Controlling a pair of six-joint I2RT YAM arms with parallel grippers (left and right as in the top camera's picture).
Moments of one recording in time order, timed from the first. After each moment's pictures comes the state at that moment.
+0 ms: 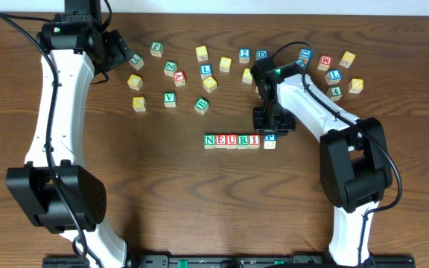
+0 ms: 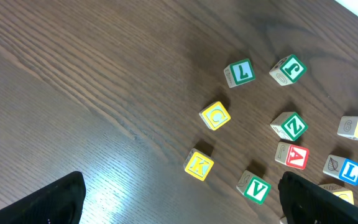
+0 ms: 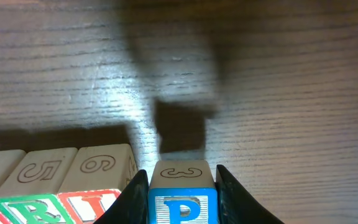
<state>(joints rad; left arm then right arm) 0.03 1.88 1.87 -1.10 -0.17 -0.51 0.39 2.11 1.58 -1.13 -0.01 0.41</state>
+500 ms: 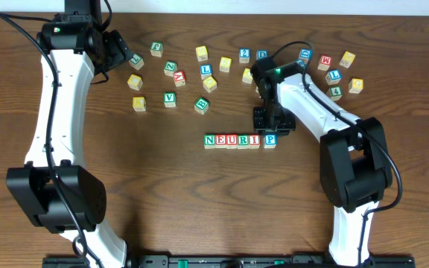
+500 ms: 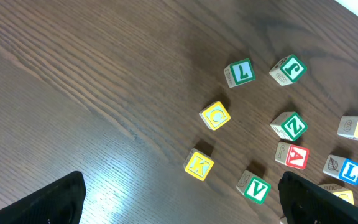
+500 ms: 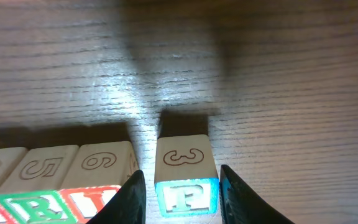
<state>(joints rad) 0.03 1.88 1.87 -1.10 -0.17 -0.51 0.39 2.11 1.59 -1.14 -0.02 0.41</state>
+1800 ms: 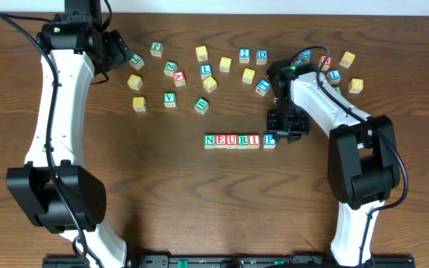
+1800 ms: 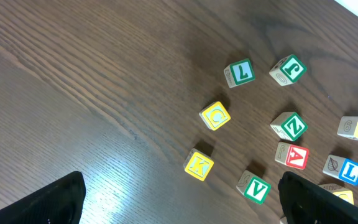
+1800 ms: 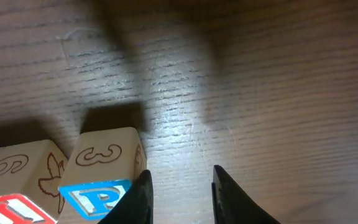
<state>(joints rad) 0.03 1.88 1.87 -1.10 -0.17 -0.51 0.31 2.11 1.55 -1.20 -0.02 0.41</state>
